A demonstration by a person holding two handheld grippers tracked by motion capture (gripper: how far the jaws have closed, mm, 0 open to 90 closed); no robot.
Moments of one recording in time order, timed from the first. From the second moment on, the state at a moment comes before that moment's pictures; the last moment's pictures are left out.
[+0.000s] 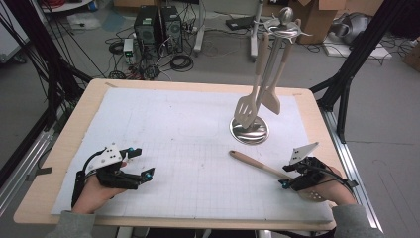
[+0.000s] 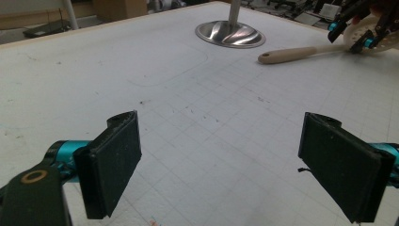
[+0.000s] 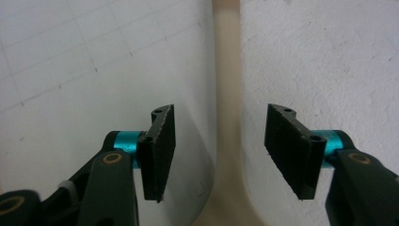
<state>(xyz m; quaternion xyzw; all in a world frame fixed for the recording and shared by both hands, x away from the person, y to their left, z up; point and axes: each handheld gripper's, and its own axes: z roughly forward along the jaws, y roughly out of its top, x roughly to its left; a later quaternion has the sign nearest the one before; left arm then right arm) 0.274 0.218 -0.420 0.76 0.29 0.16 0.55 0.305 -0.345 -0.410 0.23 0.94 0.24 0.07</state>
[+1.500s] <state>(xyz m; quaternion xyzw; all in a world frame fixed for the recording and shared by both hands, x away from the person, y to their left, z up) 0.273 0.220 -0.417 0.76 0.29 0.17 0.56 0.297 -0.362 -0.398 0.25 0.92 0.30 0.08</state>
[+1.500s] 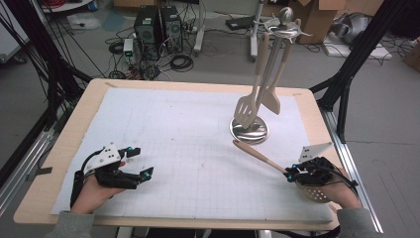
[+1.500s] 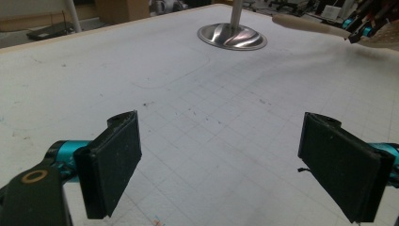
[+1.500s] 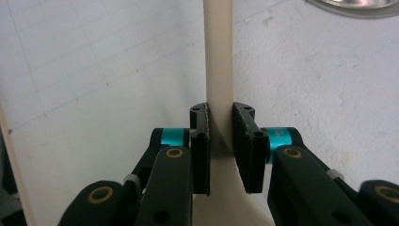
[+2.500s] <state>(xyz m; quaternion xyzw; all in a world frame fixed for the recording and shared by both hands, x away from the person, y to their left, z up) 0.273 0.220 -0.418 0.76 0.29 0.17 0.56 0.285 -0.398 -0.347 0.25 0.85 0.44 0.12</state>
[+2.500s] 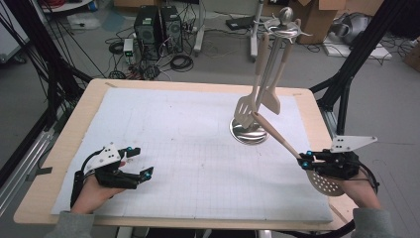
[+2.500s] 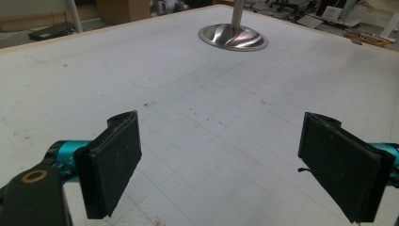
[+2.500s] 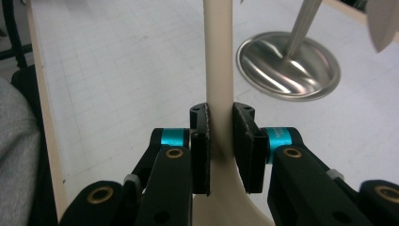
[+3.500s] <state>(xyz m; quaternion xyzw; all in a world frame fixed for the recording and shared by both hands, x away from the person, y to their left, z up) 0.273 0.221 -0.418 0.76 0.29 0.16 0.56 0.286 -0.419 -0.310 0.28 0.78 0.52 0.18</state>
